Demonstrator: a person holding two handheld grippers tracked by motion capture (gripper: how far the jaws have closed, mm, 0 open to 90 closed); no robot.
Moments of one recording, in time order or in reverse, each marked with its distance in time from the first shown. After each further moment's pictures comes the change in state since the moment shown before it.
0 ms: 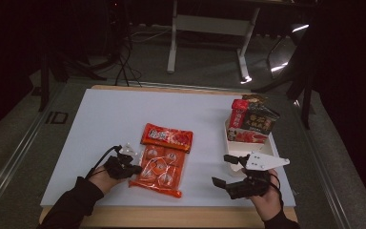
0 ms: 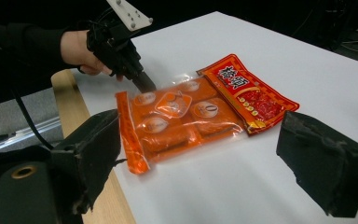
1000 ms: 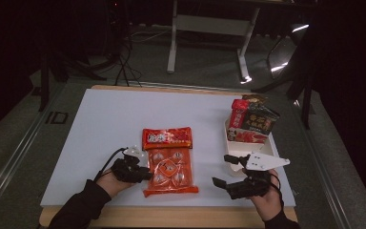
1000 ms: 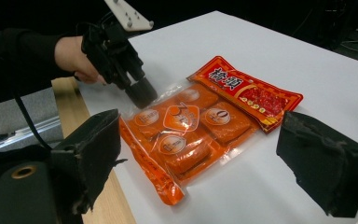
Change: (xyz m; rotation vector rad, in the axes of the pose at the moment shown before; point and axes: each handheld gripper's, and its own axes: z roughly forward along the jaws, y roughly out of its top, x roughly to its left) left arm -0.009 0.009 0.002 -0.057 -0.113 -0.045; right arm 0.000 0.000 0.000 0.003 -0.001 -0.004
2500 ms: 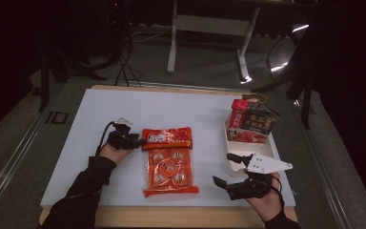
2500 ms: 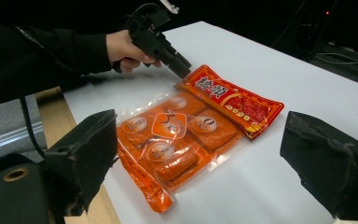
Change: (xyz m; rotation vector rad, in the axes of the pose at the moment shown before) left arm 0.095 0.035 0.015 -0.168 0.149 -0.186; right arm 0.007 0.001 -0.004 -0.031 -0.066 -0.025
